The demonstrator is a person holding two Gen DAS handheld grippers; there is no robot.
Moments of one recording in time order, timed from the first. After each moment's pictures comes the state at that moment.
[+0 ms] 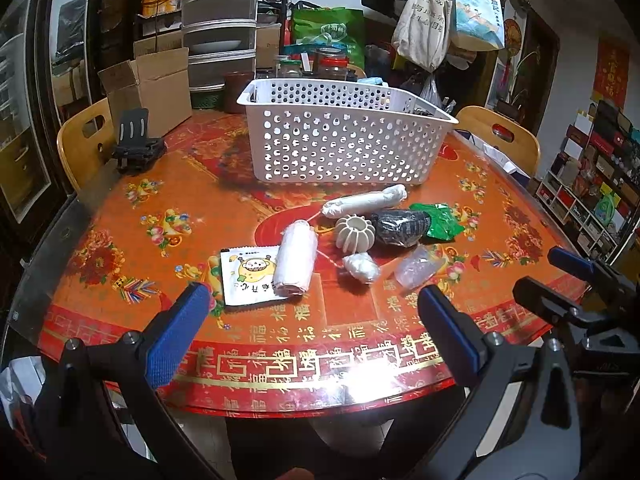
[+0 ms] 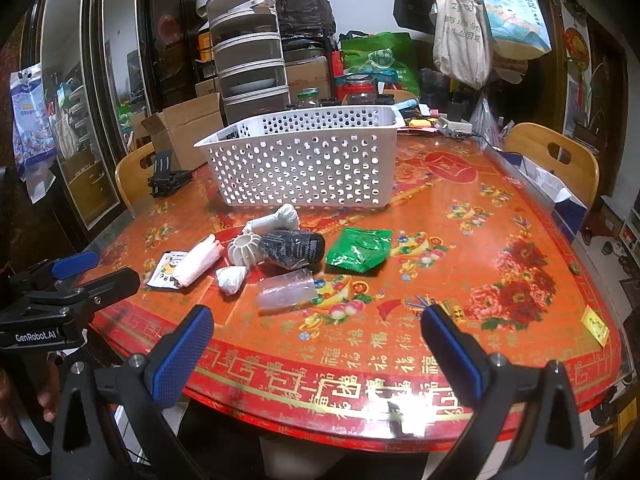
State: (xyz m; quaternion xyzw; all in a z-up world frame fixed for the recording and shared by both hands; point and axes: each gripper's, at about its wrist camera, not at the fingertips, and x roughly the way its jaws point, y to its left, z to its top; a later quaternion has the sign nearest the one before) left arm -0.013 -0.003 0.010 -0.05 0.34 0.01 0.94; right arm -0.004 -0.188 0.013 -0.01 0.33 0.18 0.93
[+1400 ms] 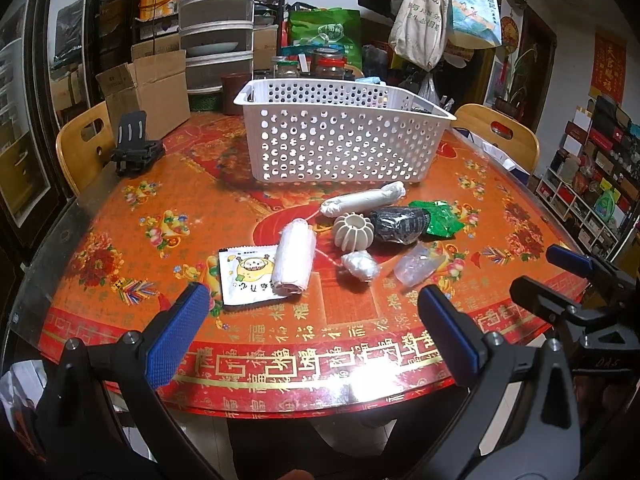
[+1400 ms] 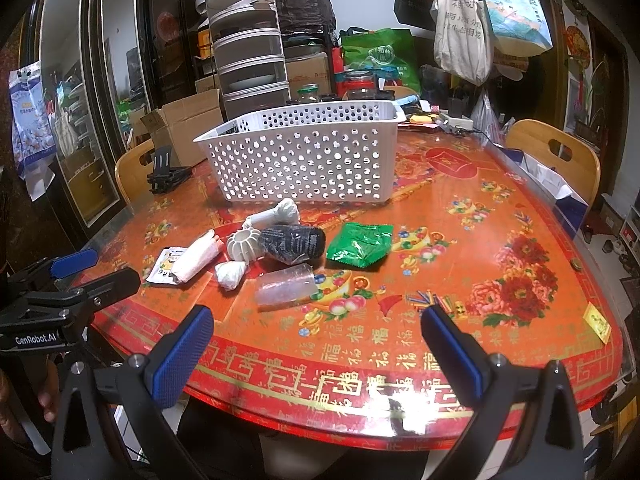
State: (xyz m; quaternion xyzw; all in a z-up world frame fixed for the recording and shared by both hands) left arm -0.017 -0.006 0.008 -0.05 0.33 0.01 0.94; right arm -0.004 -0.187 0.009 -0.01 0.33 0.18 0.93
